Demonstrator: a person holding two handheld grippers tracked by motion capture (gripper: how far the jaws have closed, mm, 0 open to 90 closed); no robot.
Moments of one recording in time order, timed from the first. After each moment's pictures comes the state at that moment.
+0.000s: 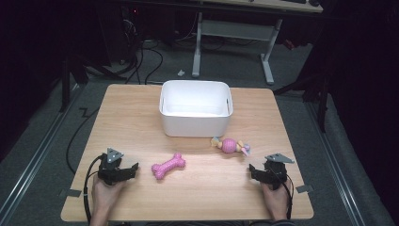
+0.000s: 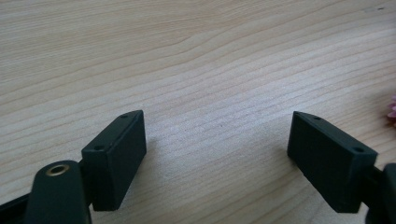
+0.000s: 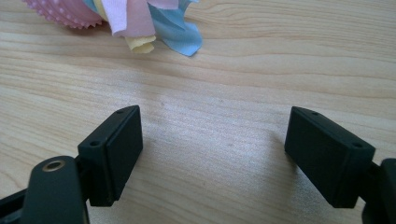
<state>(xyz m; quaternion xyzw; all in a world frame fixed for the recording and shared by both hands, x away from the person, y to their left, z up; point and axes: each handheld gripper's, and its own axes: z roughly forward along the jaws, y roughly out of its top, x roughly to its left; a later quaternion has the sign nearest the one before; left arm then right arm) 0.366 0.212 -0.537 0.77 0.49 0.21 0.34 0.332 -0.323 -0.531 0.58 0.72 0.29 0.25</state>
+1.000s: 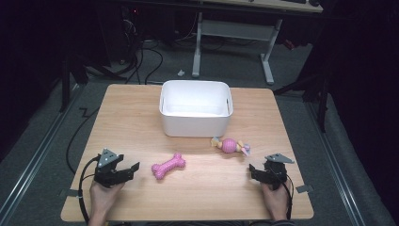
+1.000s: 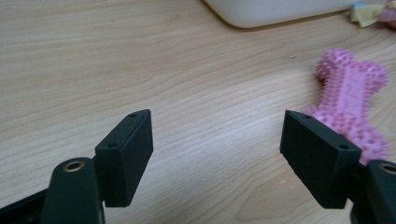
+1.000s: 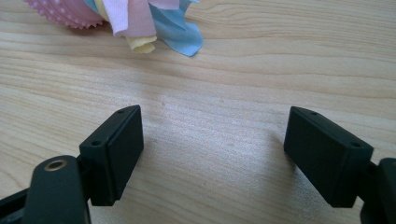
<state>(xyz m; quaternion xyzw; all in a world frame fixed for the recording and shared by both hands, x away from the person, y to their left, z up) 0.345 0.211 -0.509 0.76 0.46 0.18 0.43 0.331 -0.323 -0.531 0.58 0.72 0.29 0.25</state>
